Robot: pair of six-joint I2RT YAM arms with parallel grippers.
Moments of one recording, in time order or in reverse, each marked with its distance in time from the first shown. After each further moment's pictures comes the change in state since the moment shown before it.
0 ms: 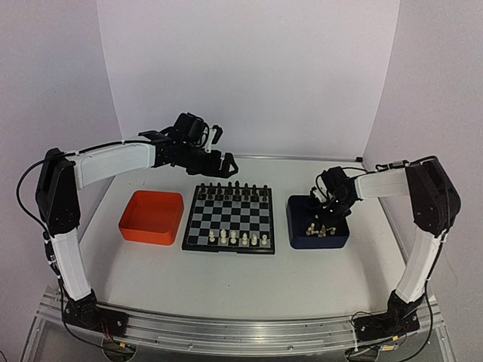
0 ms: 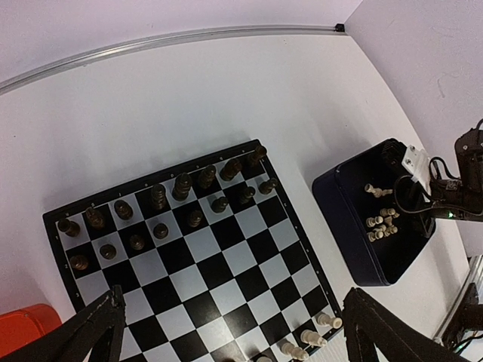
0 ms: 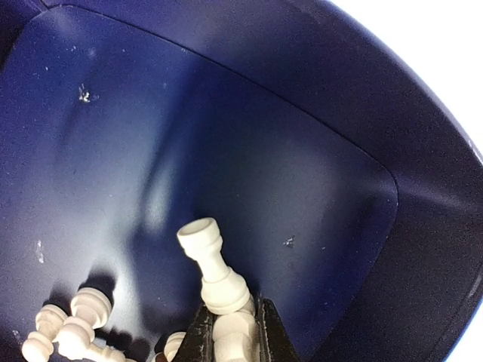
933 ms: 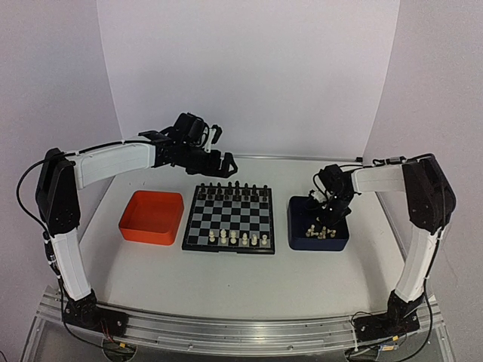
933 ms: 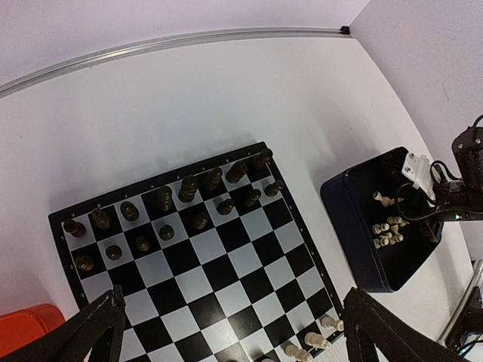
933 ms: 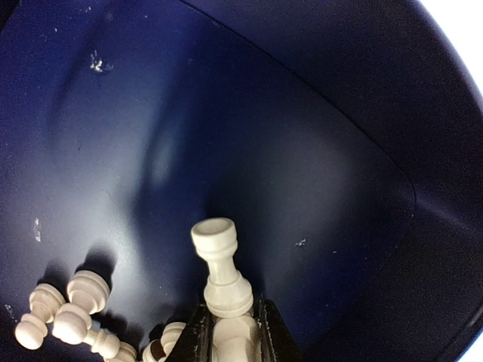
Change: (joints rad) left arm 0.000 0.000 0.000 0.001 -0.019 0.001; right arm 0.000 0.048 0.103 -0.184 -0.015 -0.034
